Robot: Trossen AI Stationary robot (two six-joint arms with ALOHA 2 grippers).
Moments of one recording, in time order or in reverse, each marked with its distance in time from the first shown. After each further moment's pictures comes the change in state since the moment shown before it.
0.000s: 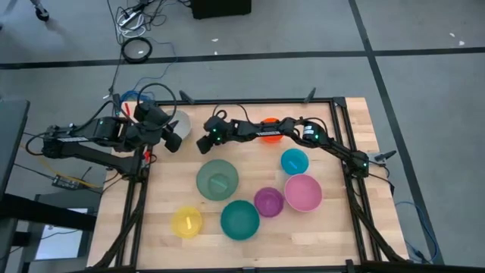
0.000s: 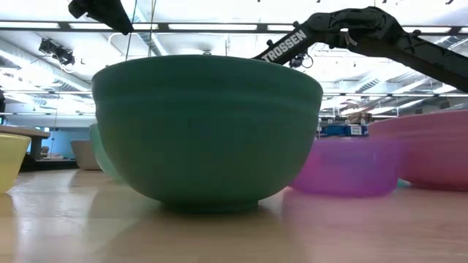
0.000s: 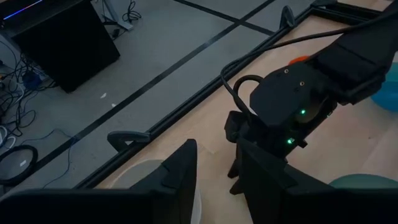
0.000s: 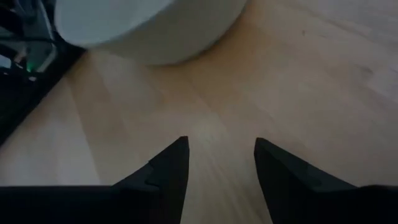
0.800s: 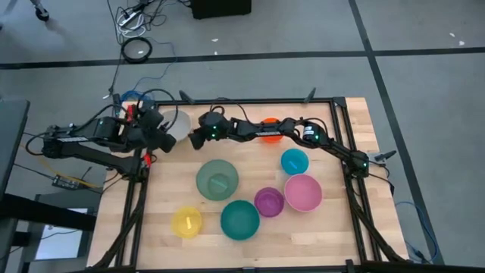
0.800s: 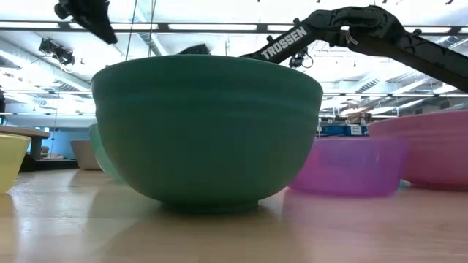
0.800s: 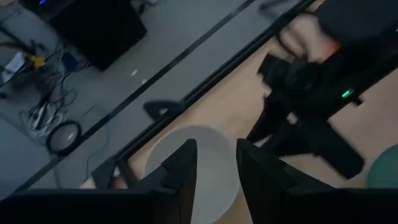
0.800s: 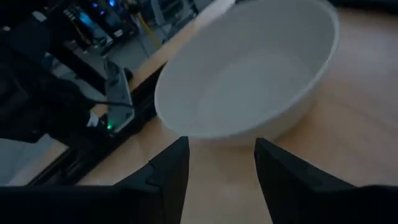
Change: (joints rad) left arm 0.000 0.000 0.000 -0.248 -0.037 -0.110; right arm 0.015 -0.003 0.038 0.232 0.021 -0.061
